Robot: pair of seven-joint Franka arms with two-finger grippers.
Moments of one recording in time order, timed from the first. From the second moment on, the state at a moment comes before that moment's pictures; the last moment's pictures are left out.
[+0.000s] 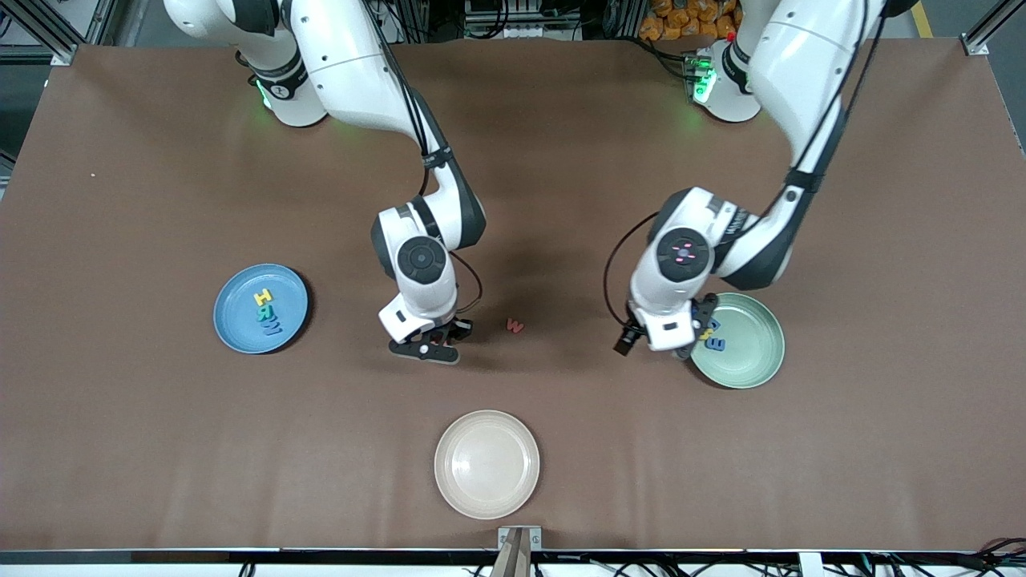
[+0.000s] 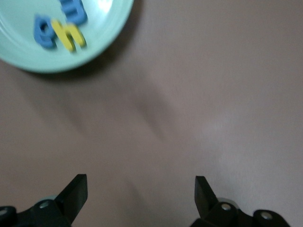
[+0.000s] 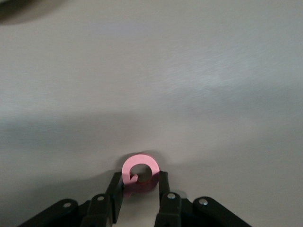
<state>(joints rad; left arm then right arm) -0.35 0.60 -0.21 -1.69 0.17 2.26 -1.61 0.97 0.84 -0.51 -1.54 0.33 2.26 0.49</state>
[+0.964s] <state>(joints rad) -0.57 0.81 -0.20 -1.47 0.17 2.35 -1.88 0.94 0.53 -0.85 -2.04 0.33 2.32 -0.34</state>
